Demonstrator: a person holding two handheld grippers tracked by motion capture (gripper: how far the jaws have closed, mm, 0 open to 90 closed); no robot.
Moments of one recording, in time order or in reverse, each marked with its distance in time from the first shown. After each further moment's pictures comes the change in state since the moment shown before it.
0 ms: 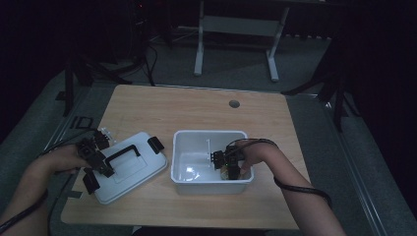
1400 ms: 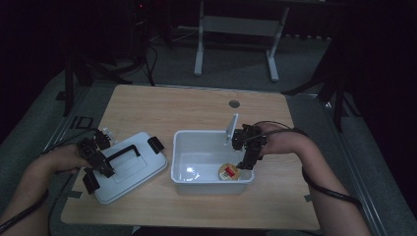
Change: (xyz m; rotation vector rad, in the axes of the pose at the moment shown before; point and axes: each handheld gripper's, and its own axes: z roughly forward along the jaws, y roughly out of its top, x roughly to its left) left arm -0.003 0.003 -0.001 0.020 0.006 0.001; right arm 0.018 -0.060 -0.107 -0.305 -0.130 0.051
